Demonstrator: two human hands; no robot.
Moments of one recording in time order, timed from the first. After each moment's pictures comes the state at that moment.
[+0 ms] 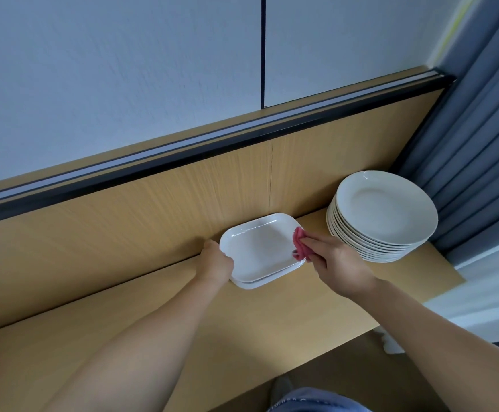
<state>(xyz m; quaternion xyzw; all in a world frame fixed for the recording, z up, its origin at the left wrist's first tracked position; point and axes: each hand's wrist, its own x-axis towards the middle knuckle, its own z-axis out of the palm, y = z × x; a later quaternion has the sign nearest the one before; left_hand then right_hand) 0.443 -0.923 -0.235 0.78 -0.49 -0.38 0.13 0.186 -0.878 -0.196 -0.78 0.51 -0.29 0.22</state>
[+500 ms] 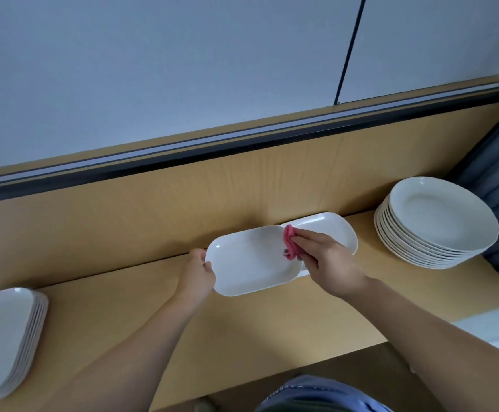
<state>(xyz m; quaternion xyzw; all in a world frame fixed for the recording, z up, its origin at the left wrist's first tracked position) 0.578 -0.841 -0.229 0.78 -0.45 -0.37 0.24 0.294 -0.865 -0.191 -0.83 0.44 -0.30 0.14</state>
